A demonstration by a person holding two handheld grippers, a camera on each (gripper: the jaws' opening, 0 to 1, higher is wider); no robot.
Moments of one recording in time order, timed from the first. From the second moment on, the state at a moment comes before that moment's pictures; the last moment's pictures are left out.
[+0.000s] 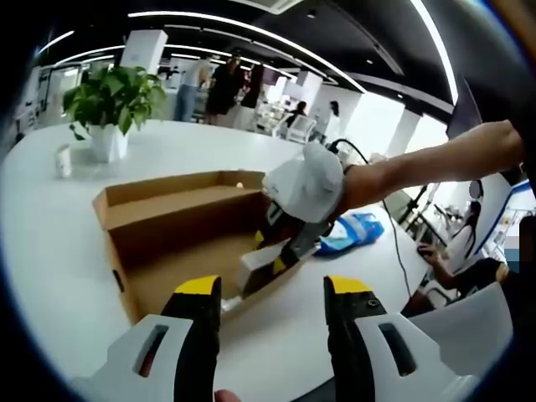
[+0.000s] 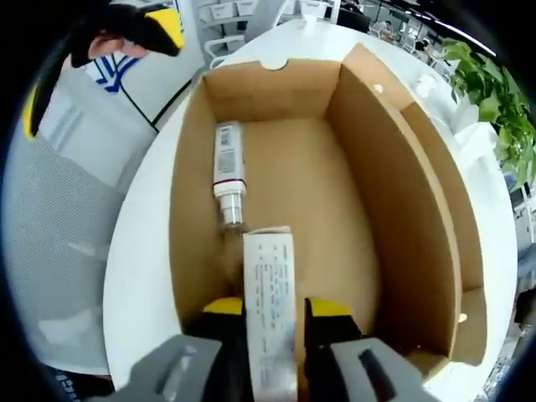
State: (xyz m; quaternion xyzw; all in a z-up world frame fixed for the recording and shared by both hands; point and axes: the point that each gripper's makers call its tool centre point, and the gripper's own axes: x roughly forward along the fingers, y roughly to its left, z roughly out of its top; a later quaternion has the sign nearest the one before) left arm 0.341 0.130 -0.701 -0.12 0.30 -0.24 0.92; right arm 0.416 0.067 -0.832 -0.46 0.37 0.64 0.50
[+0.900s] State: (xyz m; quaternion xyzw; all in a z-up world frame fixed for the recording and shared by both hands) left arm 0.341 0.130 -0.703 -0.11 0.30 -0.24 0.92; right arm 0.420 0.069 -0.805 -0.40 0.37 0.63 0.56
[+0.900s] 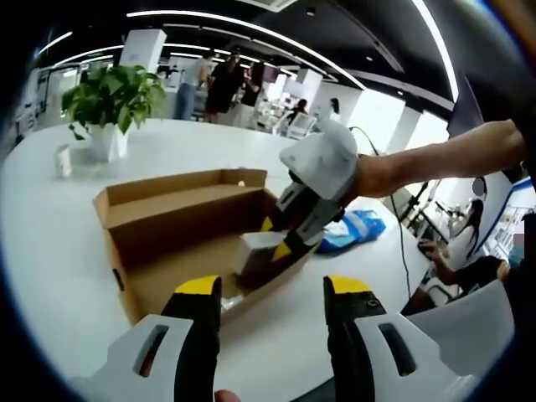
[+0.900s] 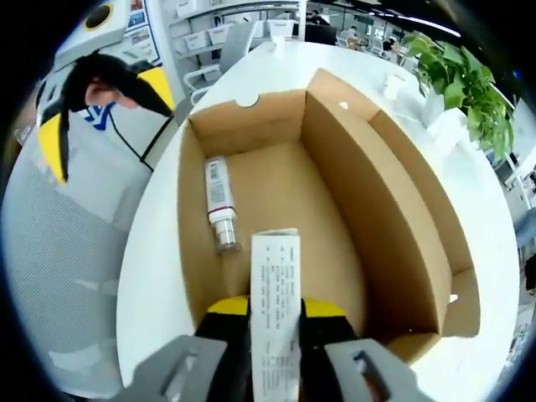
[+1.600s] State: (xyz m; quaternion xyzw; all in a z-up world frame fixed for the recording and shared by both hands) left arm 0.339 0.128 -0.705 -0.11 0.31 -0.24 0.91; right arm 0.435 0.079 -0.764 -0.40 0.33 0.63 0.58
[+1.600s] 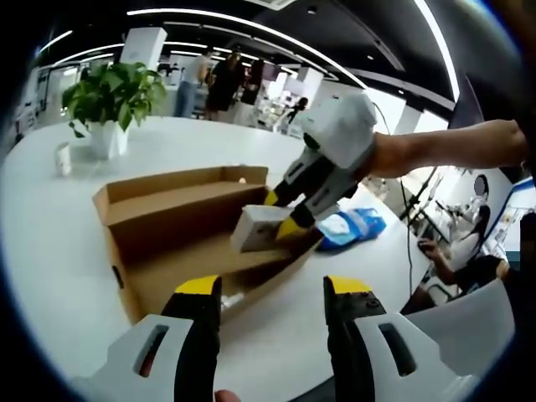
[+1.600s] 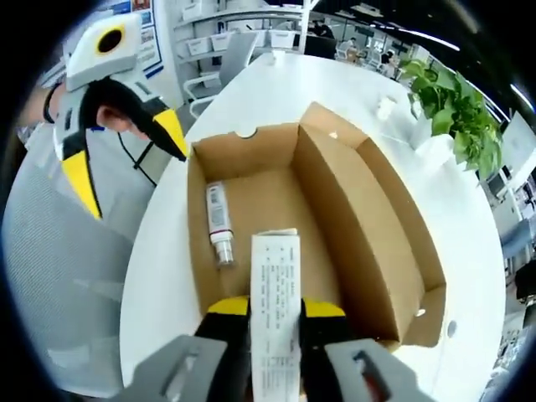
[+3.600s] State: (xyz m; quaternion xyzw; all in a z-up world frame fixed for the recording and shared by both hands) left arm 0.335 0.124 -0.707 -0.10 0.31 -0.25 0.91; right arm 0.444 -0.035 -0.717 -0.39 0.34 0.57 0.63
